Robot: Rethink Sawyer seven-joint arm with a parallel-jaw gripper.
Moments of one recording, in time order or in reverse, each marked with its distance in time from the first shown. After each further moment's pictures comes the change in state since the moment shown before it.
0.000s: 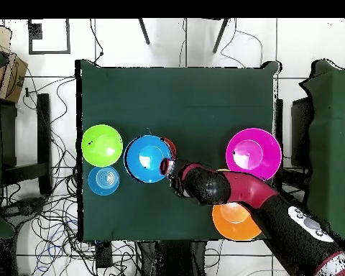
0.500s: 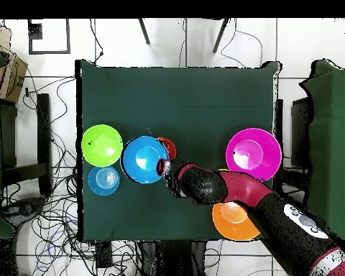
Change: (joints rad) arm 0.019 0.010 0.000 0.000 0.000 0.000 0.000
